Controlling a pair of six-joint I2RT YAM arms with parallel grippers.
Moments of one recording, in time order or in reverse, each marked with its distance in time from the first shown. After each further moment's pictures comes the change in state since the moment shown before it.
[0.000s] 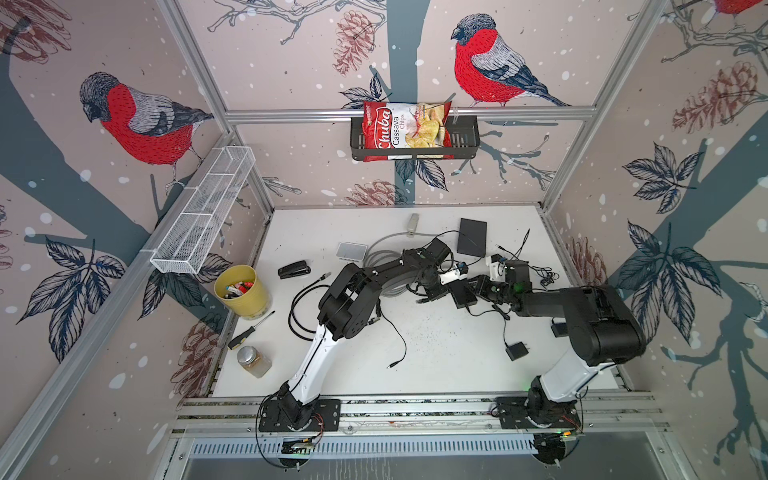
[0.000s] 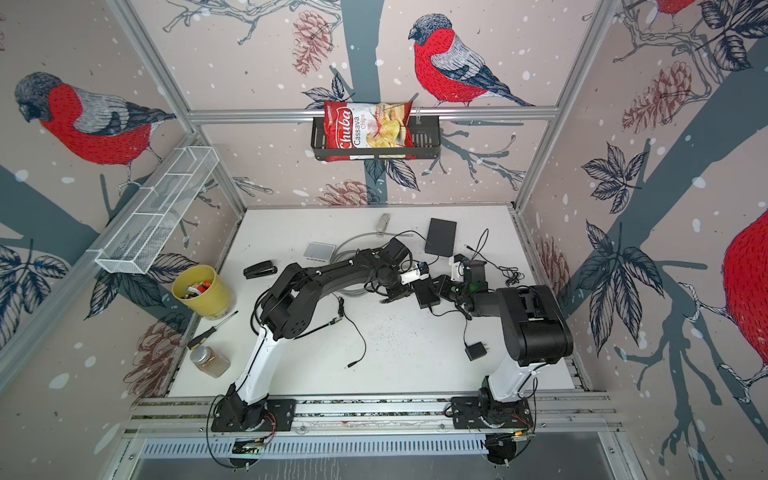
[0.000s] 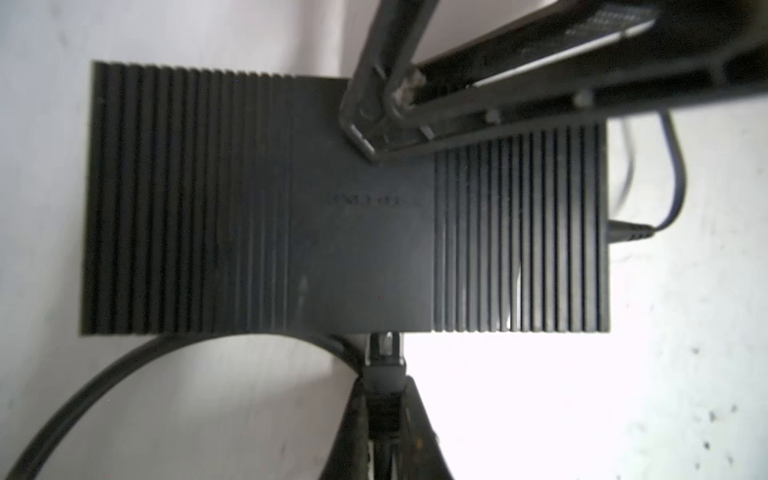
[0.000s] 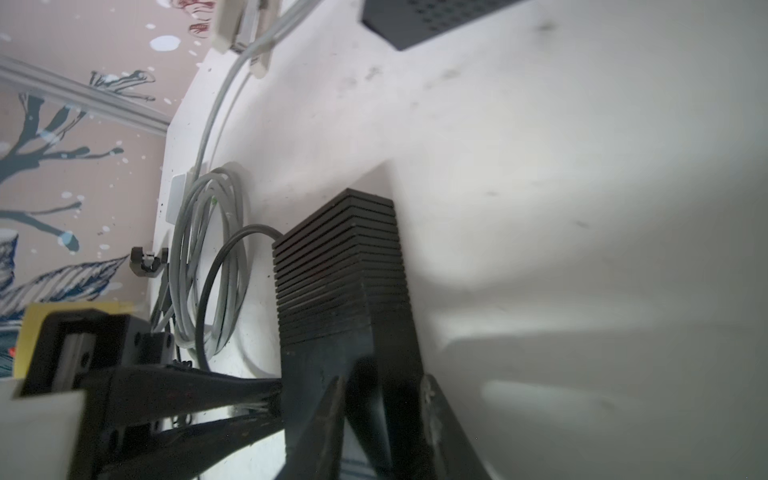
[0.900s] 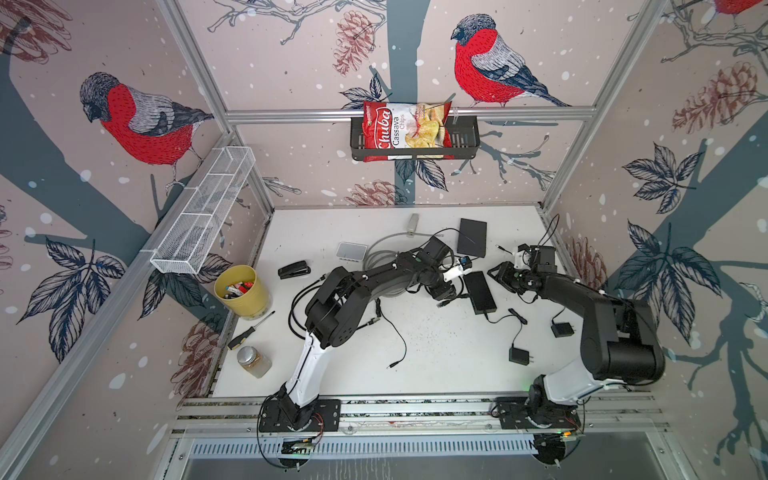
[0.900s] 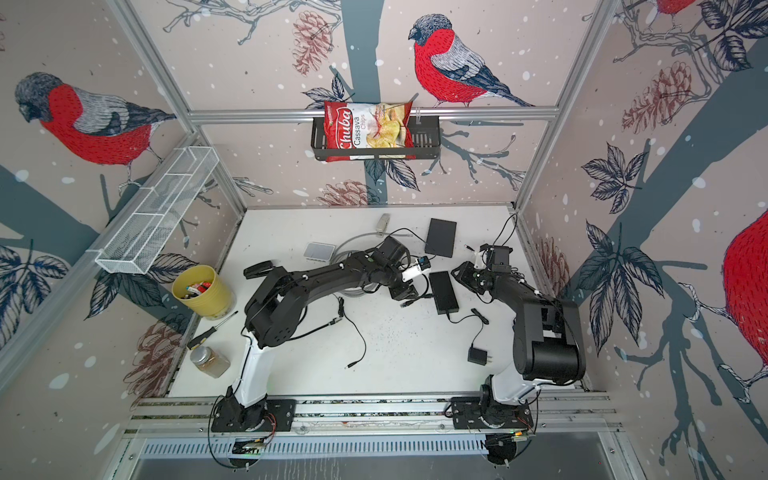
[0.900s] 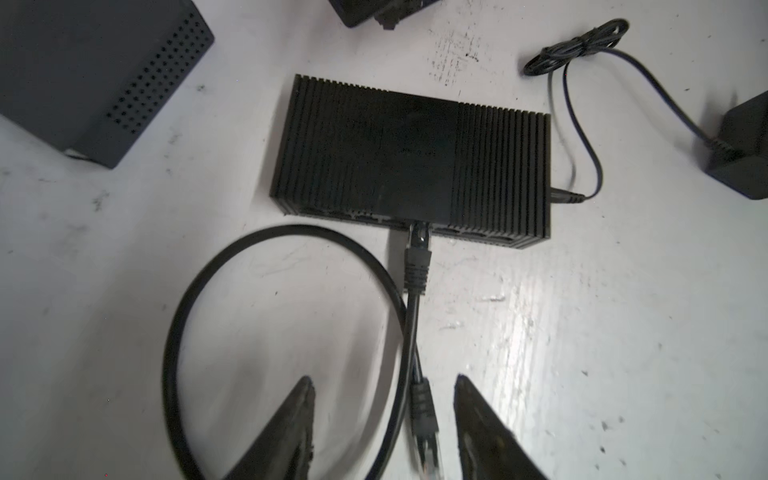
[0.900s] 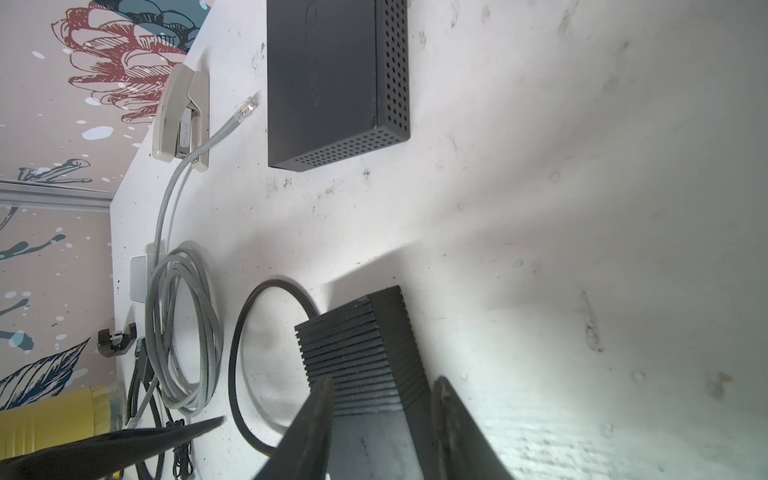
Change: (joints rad) left arm 0.006 -0.170 -0.142 0.128 0.035 -0.052; right arm -0.153 -0.099 0.186 -0.392 0.092 -0.073
